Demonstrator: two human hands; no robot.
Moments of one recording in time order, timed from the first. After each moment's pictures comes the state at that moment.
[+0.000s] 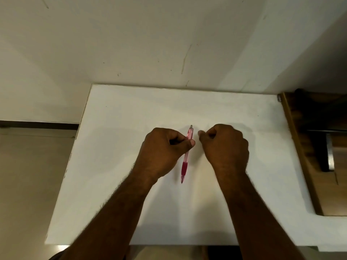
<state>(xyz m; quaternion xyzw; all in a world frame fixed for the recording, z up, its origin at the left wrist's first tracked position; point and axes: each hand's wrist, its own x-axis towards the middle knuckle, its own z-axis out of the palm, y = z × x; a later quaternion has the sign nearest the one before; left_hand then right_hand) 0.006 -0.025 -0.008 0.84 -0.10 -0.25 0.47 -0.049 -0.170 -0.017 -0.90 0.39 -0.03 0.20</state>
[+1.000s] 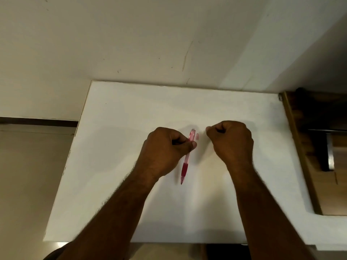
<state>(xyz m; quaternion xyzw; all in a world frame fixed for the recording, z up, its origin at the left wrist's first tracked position) 0.005 -0.025 -0.015 0.85 -0.11 -0.26 0.44 -0.050 -0.191 -0.023 -0.85 0.40 -0.06 0.33</state>
